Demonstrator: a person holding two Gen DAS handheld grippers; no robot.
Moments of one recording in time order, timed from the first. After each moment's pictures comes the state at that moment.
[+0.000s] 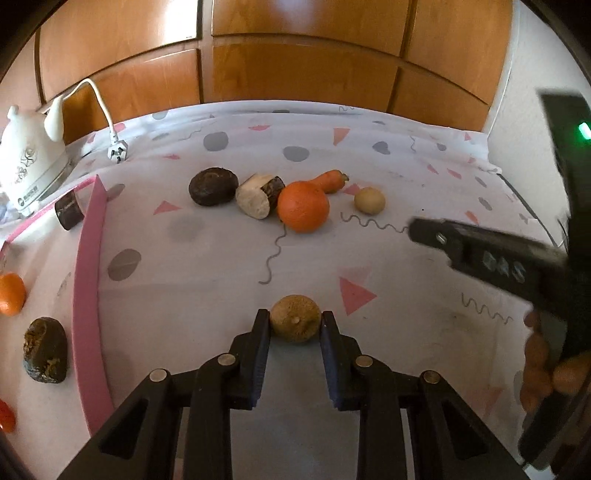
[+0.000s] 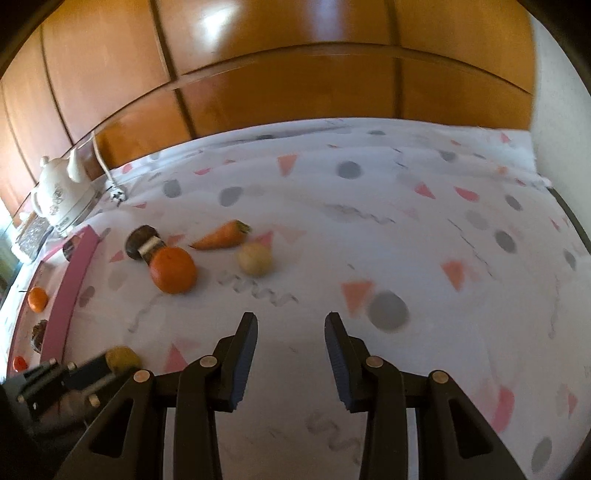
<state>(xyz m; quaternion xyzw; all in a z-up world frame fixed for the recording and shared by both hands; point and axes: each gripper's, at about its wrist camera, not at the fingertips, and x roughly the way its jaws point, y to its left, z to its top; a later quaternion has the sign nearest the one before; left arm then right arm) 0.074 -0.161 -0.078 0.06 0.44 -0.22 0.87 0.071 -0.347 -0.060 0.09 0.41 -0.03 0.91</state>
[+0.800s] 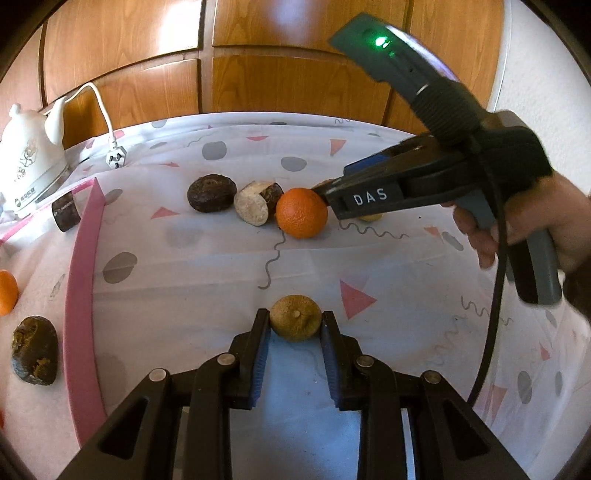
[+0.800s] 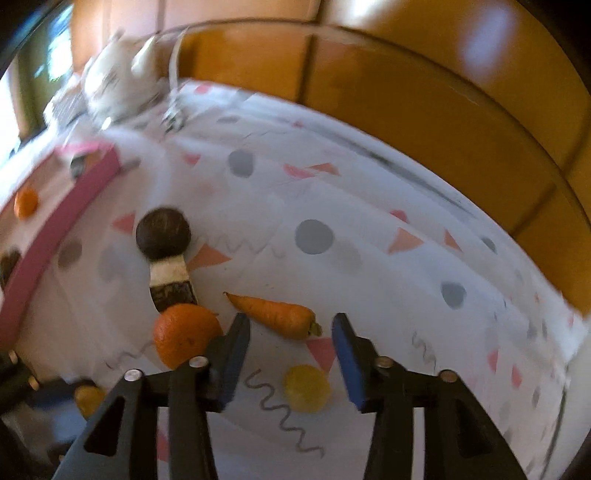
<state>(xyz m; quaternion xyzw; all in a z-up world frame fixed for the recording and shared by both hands) 0.070 -0.155 -0.084 0.04 0.41 -0.23 0.88 0.182 -0.287 -0.059 -0.17 0.45 0.11 0.87</state>
